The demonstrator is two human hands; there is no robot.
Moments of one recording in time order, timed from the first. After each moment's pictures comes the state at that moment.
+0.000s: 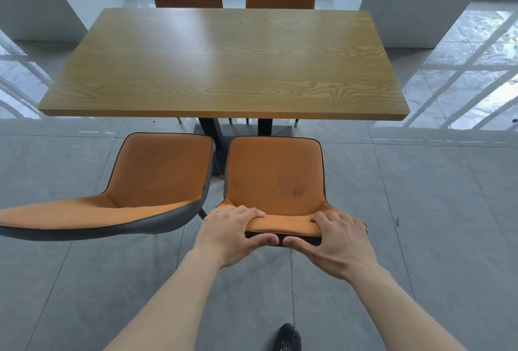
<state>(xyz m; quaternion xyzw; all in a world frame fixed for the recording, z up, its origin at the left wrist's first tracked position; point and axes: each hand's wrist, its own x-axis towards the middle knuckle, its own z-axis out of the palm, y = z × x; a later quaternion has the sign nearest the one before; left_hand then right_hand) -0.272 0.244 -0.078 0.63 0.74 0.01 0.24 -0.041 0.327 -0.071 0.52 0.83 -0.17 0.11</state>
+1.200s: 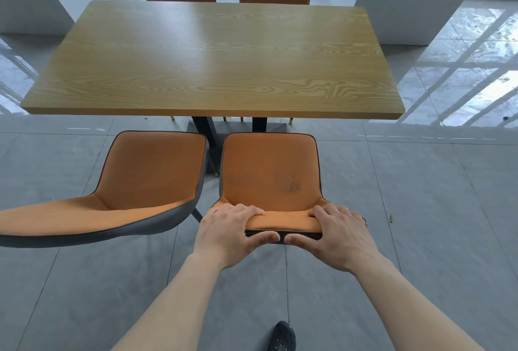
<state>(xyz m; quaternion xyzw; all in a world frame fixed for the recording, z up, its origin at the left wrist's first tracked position) -0.265 0.255 -0.084 0.61 0.75 0.04 0.23 -0.035 0.352 -0.076 0.50 0.84 -0.17 0.14</state>
